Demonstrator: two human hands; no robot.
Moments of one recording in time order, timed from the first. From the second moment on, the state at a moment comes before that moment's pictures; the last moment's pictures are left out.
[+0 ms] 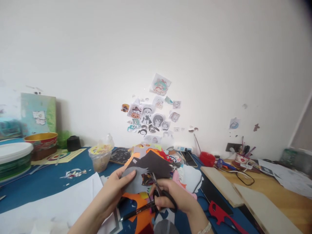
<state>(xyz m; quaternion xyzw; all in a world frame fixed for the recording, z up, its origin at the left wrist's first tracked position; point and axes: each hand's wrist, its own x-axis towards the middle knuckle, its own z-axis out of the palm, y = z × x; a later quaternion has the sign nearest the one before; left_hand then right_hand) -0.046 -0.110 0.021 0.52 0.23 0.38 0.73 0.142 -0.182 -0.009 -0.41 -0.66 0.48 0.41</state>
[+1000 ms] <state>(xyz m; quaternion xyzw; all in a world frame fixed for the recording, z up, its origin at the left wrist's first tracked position) -0.042 -0.111 0.020 0.60 0.30 0.37 0.64 0.138 -0.177 -0.011 -0.47 -0.65 0.42 0.42</state>
